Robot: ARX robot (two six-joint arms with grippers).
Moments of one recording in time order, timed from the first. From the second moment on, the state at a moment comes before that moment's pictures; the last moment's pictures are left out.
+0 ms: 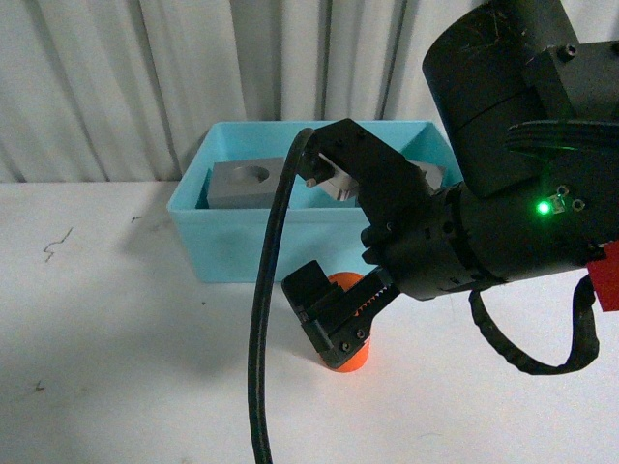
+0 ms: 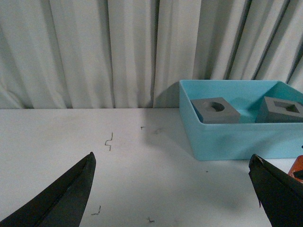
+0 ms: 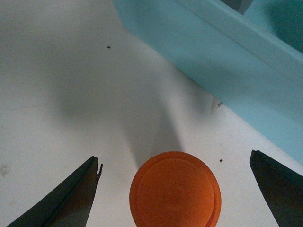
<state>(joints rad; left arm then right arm) 0.00 0.01 0.01 0.00 0.00 -0.02 0.46 1.94 1.07 0.10 -0.26 -0.26</state>
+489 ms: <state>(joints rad) 0.00 0.01 0.01 0.00 0.00 -0.02 0.48 1.97 1.08 0.06 -0.22 -0.22</state>
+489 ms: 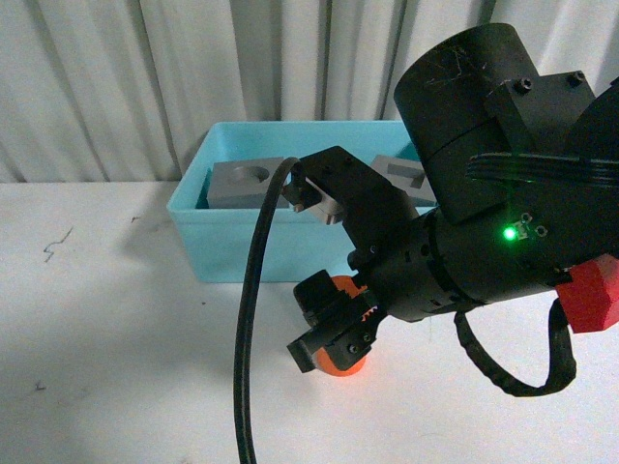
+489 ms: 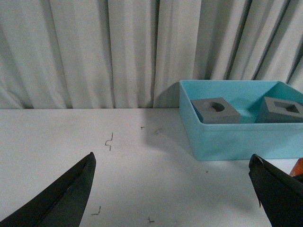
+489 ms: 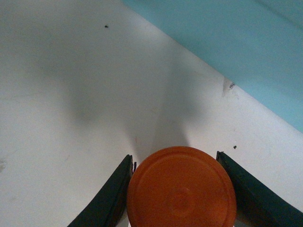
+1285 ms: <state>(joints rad) 0.00 0.01 0.01 0.00 0.00 -0.02 0.29 1.91 1.42 0.11 -0.19 0.05</state>
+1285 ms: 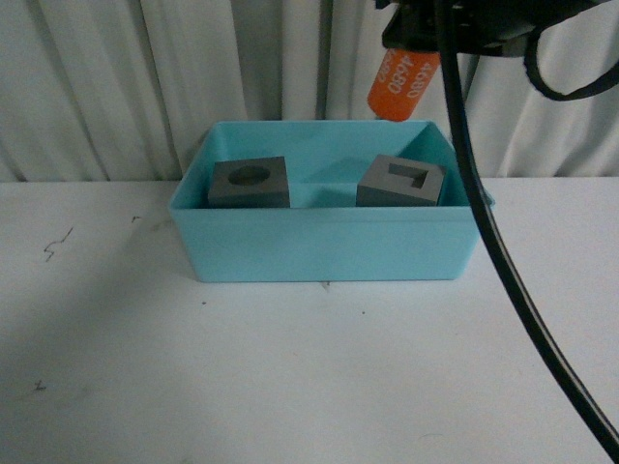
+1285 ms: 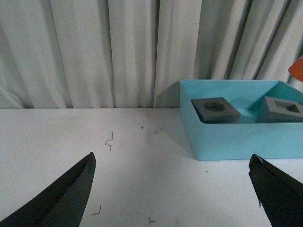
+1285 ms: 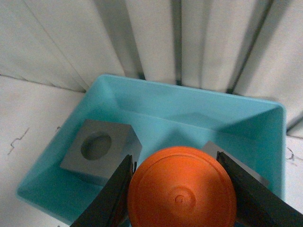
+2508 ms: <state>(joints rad) 0.00 0.01 0.01 0.00 0.00 -0.02 0.41 2.24 1.59 0.05 -0.11 0.11</state>
